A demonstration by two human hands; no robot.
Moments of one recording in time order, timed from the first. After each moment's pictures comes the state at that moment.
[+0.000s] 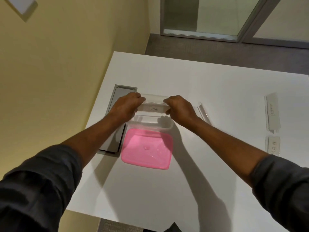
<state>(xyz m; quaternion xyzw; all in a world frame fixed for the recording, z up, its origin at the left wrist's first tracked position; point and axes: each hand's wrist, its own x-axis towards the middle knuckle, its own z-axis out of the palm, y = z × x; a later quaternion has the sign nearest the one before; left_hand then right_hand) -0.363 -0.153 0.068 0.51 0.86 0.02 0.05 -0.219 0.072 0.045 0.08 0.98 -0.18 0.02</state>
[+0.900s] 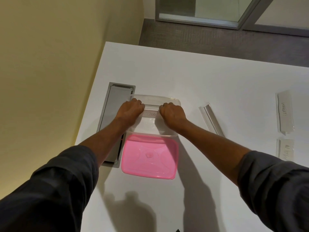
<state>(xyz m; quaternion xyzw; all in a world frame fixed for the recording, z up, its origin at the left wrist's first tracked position) -0.402 -0.127 -0.017 0.49 0.85 -0.16 0.11 -0.280 0.041 -0.033 0.07 0.99 0.01 0.15</state>
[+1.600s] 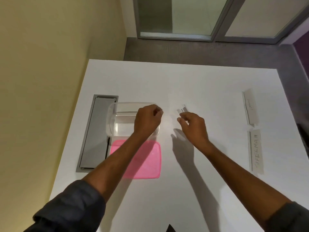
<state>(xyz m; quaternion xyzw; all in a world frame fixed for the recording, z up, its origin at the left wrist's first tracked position) -0.279 -0.037 0.040 0.26 0.87 0.39 0.18 -0.126 0.107 0.021 0.37 0.85 -0.36 -0.11</state>
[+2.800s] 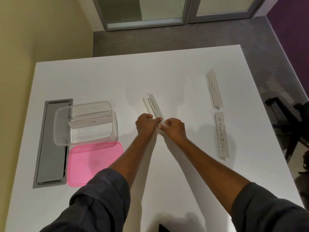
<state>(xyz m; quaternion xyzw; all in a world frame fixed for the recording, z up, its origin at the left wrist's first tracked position) -0.150 0.108 -0.050 0.00 0.84 0.41 0.35 -0.038 0.188 -0.062 0.51 0.73 -0.46 0.00</state>
